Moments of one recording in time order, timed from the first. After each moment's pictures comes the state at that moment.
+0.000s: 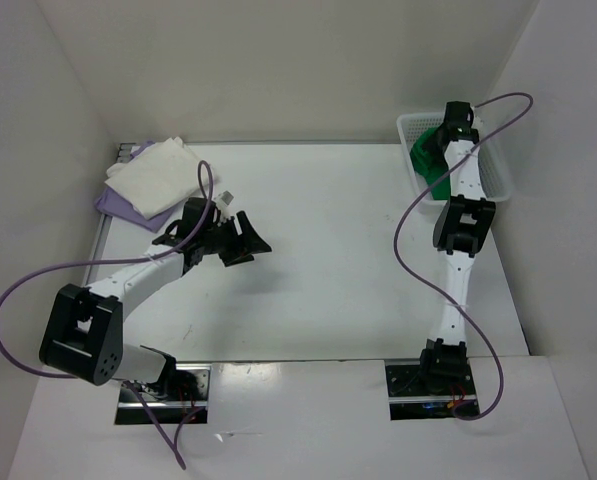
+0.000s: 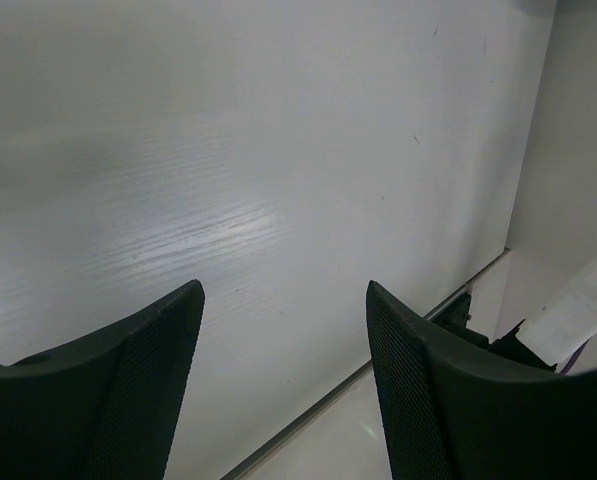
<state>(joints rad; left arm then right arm) -0.31 1.38 0.80 -0.15 0.46 -0.74 -0.18 2.68 2.63 -0.75 0.12 0.62</state>
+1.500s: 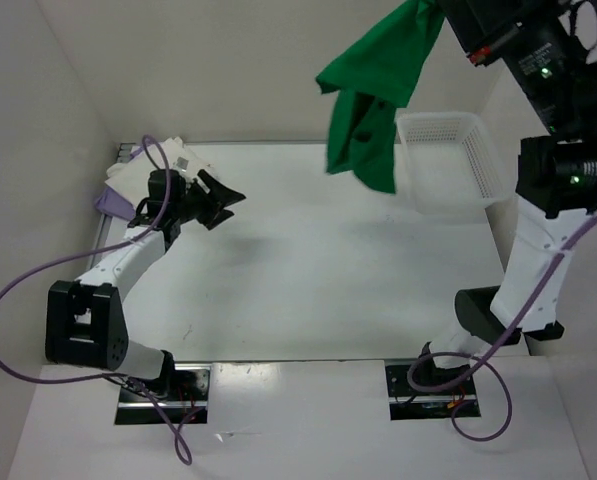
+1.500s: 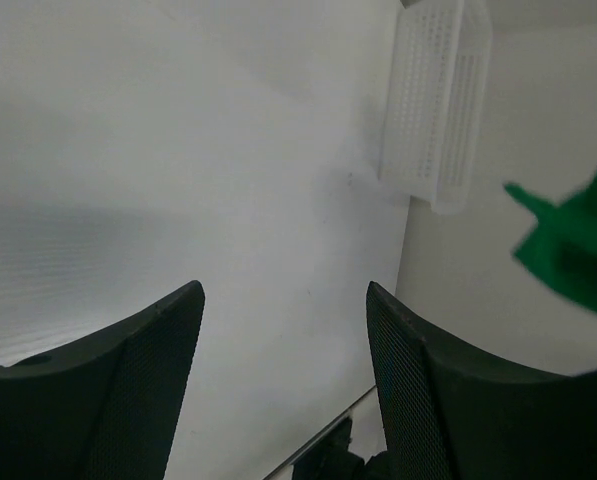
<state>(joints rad) -0.12 1.45 0.97 -0.01 0.47 -0.97 0.08 1.67 2.68 -0.44 -0.50 0.80</state>
